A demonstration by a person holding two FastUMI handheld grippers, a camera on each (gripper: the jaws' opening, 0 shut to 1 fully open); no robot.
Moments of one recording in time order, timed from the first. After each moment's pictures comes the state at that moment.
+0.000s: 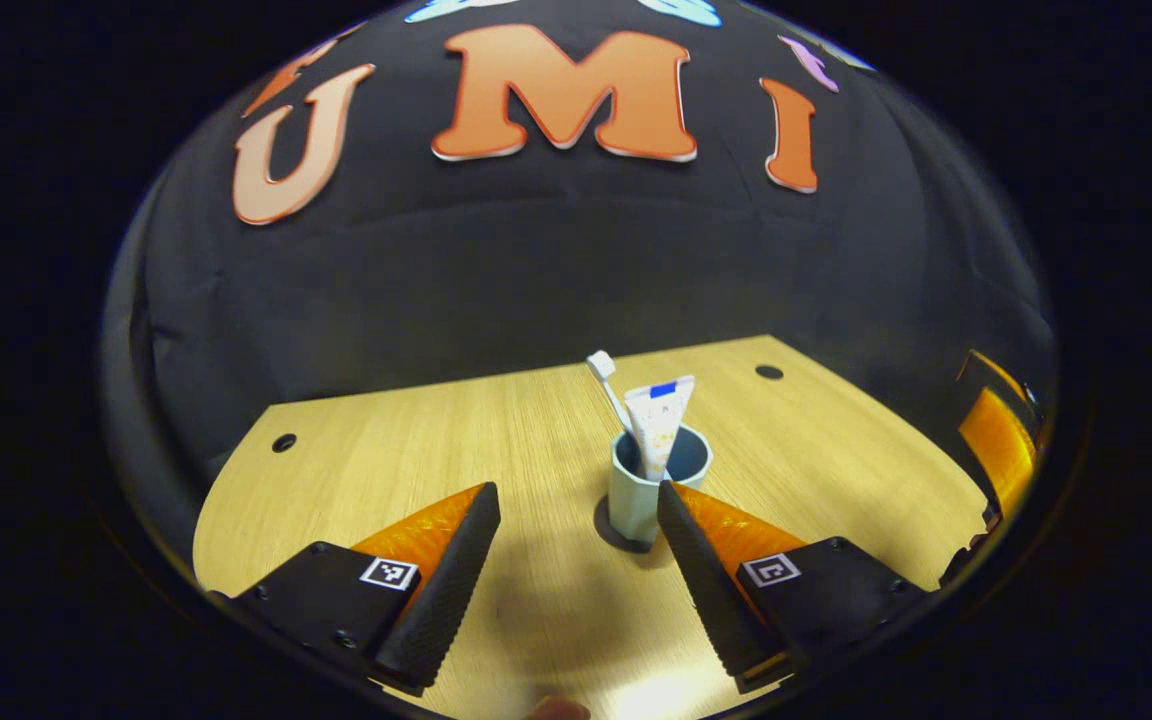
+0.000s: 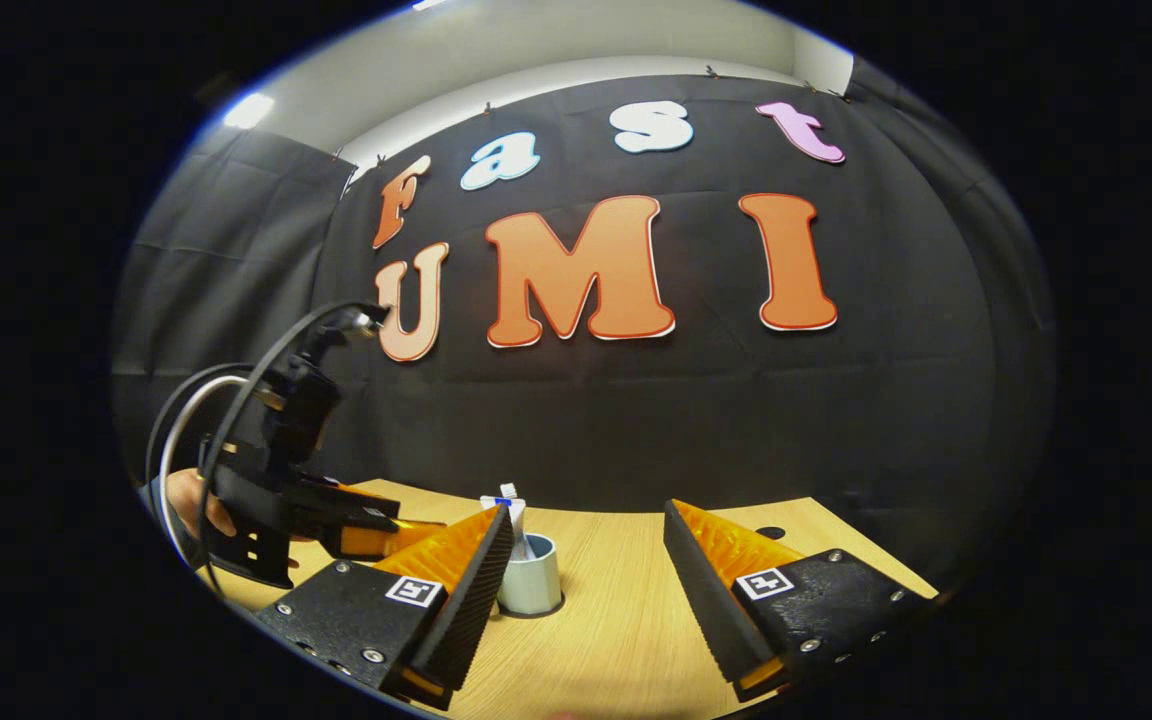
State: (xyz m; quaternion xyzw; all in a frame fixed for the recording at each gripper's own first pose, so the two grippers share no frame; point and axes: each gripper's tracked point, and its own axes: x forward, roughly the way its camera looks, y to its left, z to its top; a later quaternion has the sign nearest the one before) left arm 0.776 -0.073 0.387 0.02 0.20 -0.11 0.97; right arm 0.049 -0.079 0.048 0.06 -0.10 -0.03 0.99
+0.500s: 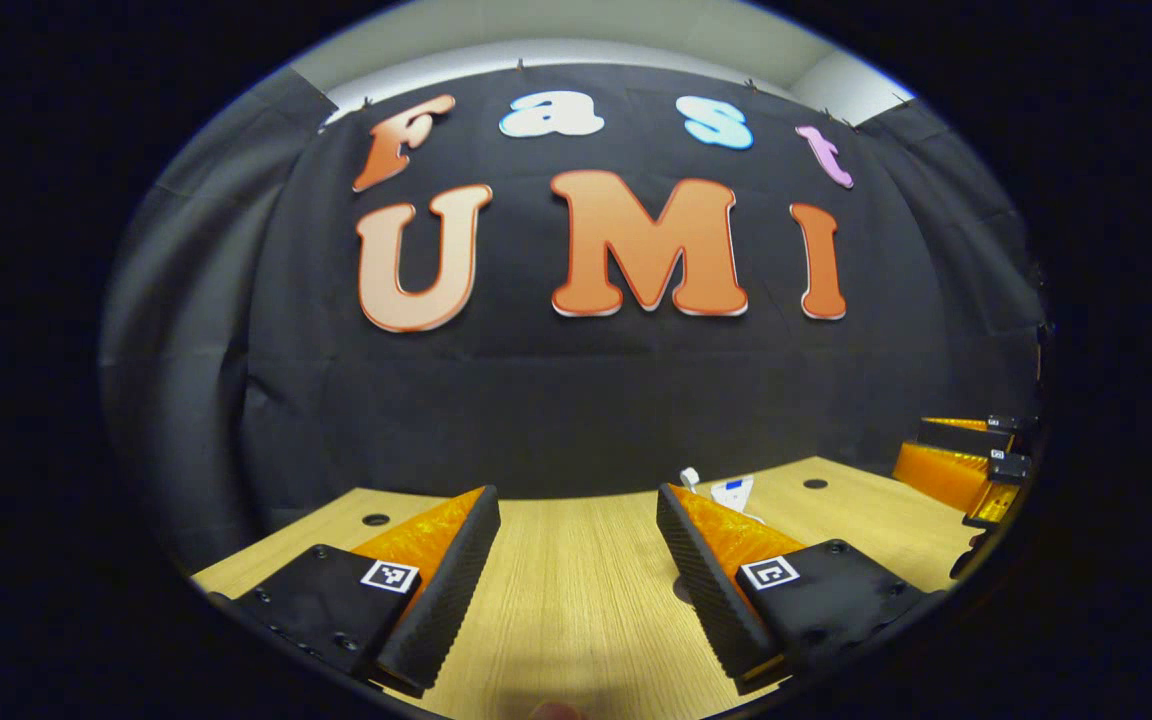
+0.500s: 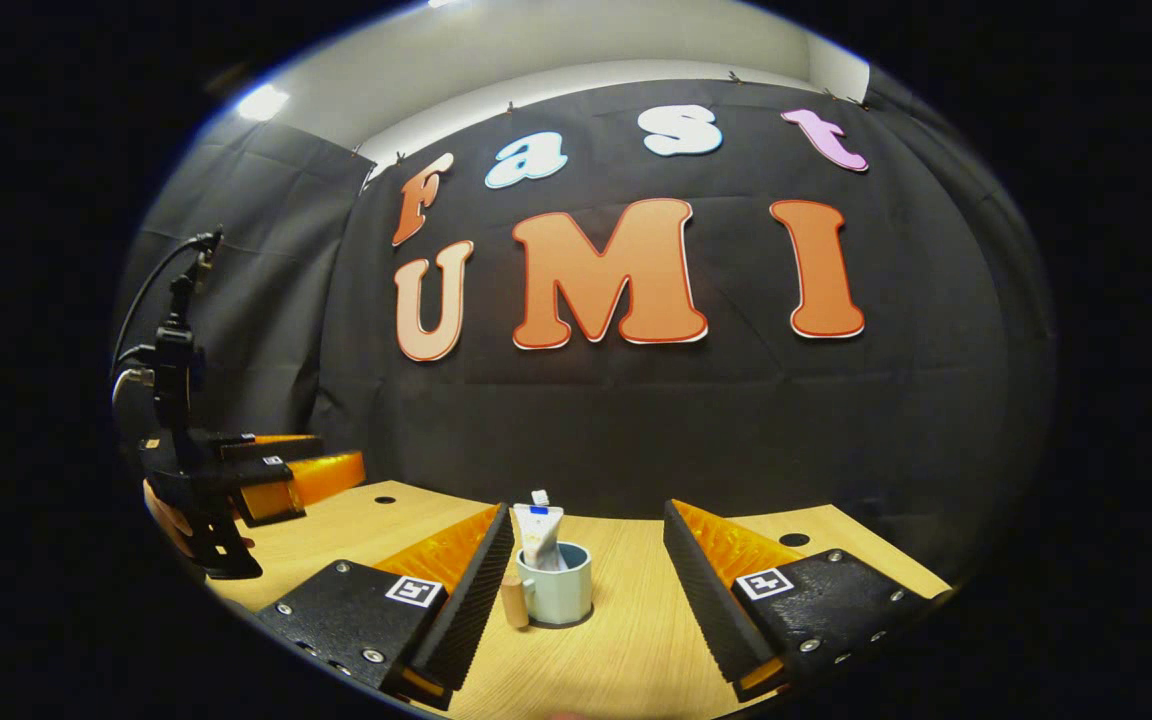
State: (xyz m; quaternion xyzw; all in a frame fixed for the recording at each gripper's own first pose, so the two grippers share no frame) left arm 0.726 0.017 0.492 0.01 -0.03 -0.01 1.00; right arm 0.057 -0.046 0.053 0.04 -0.11 0.00 0.99
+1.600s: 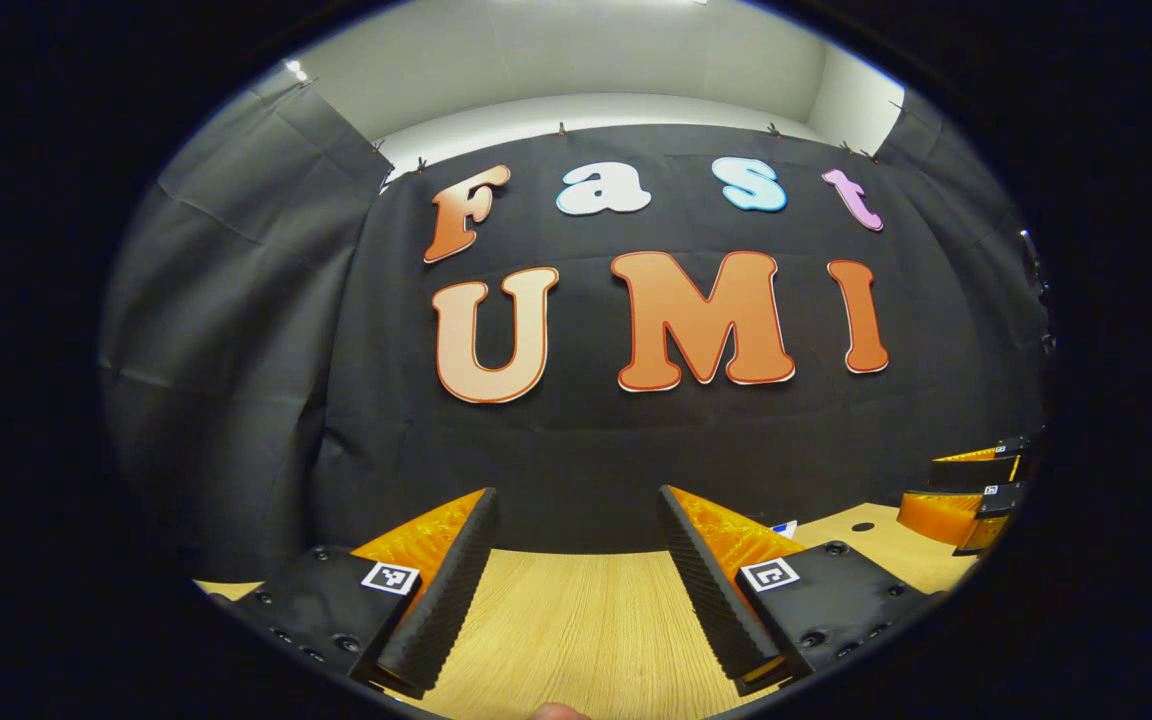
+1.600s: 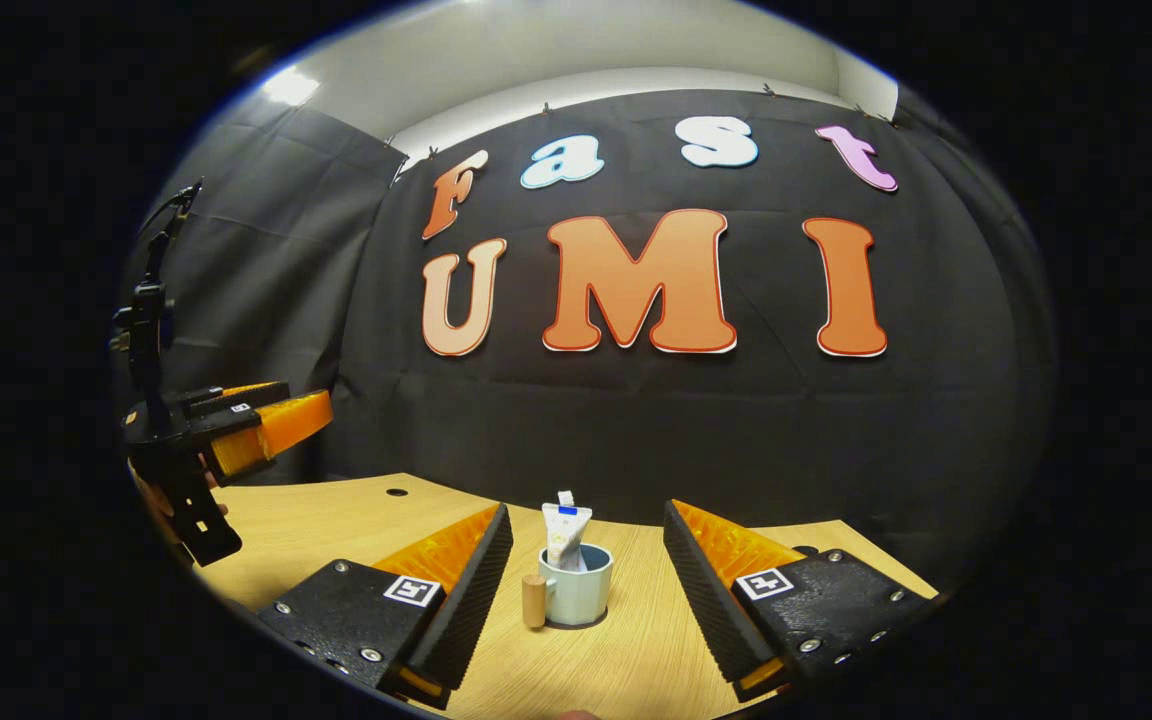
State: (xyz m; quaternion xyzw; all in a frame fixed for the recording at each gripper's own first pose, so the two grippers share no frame) left arm 0.677 0.055 0.521 0.01 -0.11 0.06 0.99; right arm 0.048 -0.028 0.060 0.01 -0.13 0.01 0.99
